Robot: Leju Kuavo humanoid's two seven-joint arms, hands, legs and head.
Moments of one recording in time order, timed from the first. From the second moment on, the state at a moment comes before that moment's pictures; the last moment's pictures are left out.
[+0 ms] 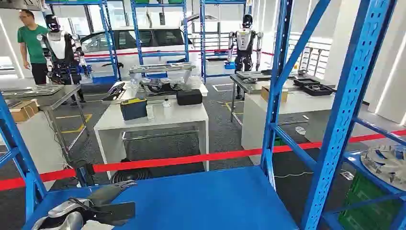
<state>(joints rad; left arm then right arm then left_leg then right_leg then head) -1.01 0.12 -0.33 -0.41 -1.04 -0.33 -0.57 -0.07 0.04 -1.08 -0.24 0.93 0.44 -0.28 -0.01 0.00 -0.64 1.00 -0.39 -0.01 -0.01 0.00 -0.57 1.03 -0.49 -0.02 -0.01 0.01</state>
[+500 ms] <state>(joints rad) -0.96 0.09 -0.50 -0.38 -1.08 -0.12 -0.42 -0.07 0.05 -1.09 -0.24 0.95 0.44 -0.29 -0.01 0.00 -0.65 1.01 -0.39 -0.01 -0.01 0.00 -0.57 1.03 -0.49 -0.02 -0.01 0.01</state>
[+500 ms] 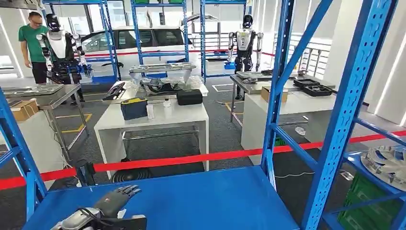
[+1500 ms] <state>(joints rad) -0.92 0.12 -0.46 -0.32 -0.98 -0.03 -0.18 -0.07 0.05 -1.11 -0.24 0.98 0.44 -0.27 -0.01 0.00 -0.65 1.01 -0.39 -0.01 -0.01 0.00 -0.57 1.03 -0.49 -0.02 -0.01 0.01</state>
